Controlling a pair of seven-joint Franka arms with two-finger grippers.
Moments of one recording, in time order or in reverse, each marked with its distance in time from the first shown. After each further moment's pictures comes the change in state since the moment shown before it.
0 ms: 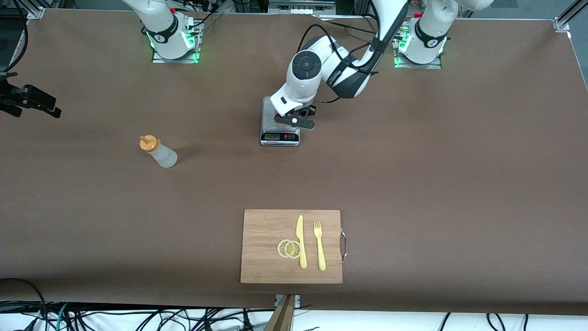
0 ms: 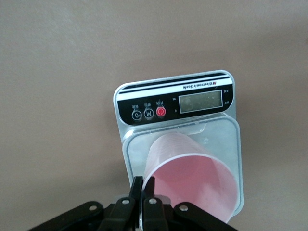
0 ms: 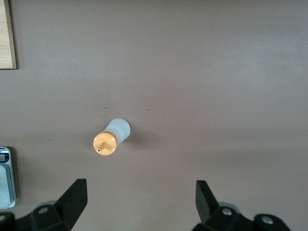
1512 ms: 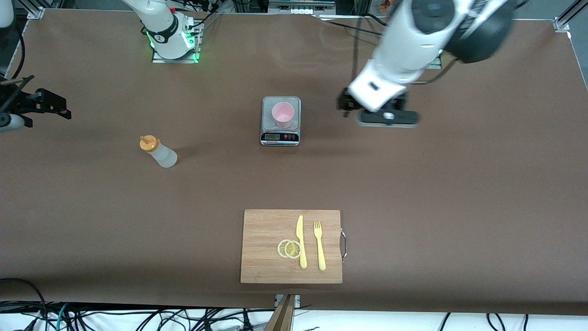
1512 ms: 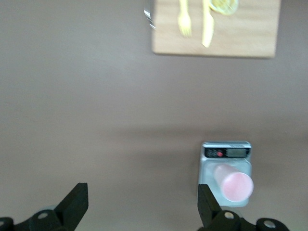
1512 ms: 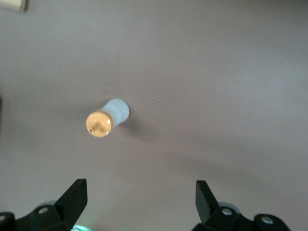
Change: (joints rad) left arm 0.398 -0.334 0.048 0.278 0.128 -0.590 0.100; right arm -0.001 0.073 -0.001 -0.005 0.004 -0.012 -0.388
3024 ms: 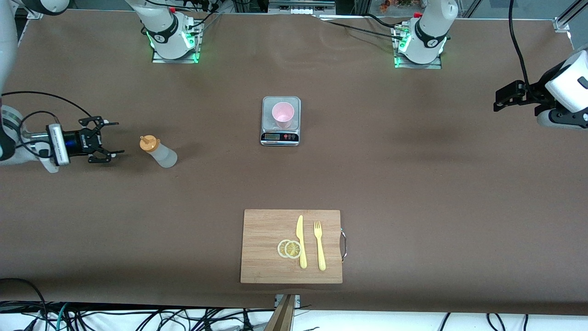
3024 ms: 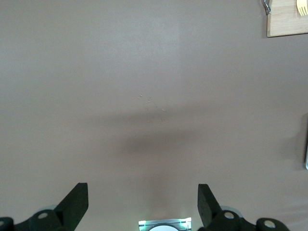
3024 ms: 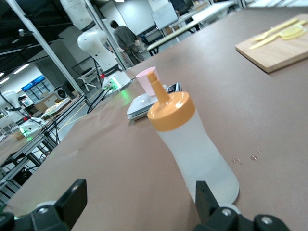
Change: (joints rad) left arm 0.433 -0.092 -0.004 0.019 0.111 -0.254 0.557; right arm -0.415 0.683 -0.005 -0.011 0.813 -0.362 -1.726
